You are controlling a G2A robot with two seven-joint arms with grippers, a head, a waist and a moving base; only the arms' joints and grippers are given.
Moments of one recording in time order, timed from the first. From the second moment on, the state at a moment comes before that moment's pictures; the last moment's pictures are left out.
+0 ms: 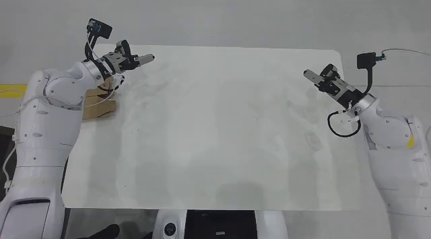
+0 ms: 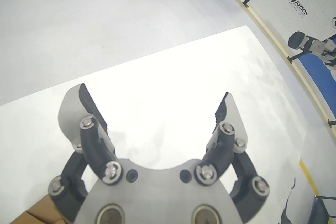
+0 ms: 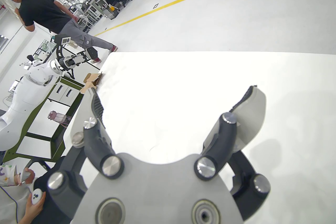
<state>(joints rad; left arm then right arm) 0.79 -0.99 -1.39 -1.20 0.53 -0.59 -0.67 -1.14 -1.03 1.56 -1.50 -0.29 -0.50 0.58</state>
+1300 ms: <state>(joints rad) 0.80 -0.92 -1.68 -1.04 0.02 -0.50 -0.99 -1.14 -1.03 1.56 -1.50 -0.29 -0.50 0.58</state>
